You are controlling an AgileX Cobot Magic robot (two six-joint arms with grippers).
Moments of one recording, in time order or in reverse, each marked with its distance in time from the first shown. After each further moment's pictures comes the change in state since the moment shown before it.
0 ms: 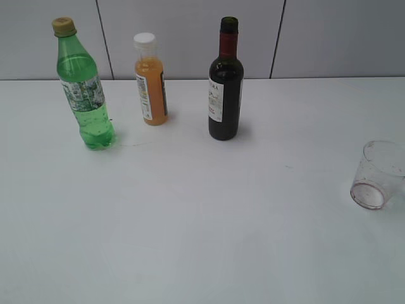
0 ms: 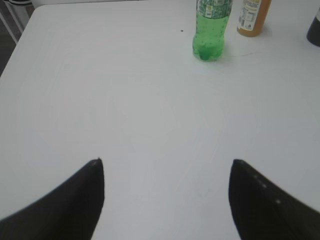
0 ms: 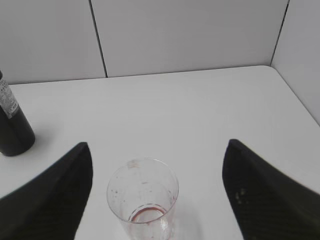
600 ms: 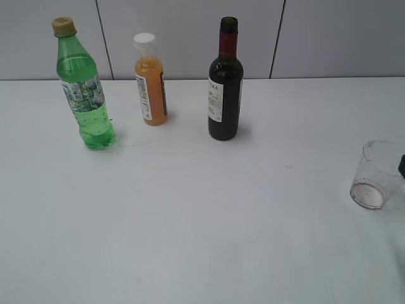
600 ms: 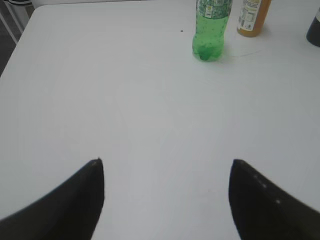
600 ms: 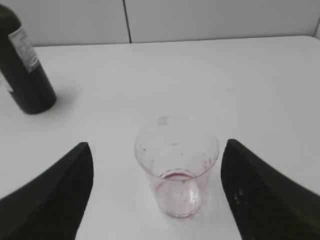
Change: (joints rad) left arm 0.000 0.000 0.000 0.000 0.000 0.000; right arm 0.122 0.189 0.175 -0.093 -0.288 0.125
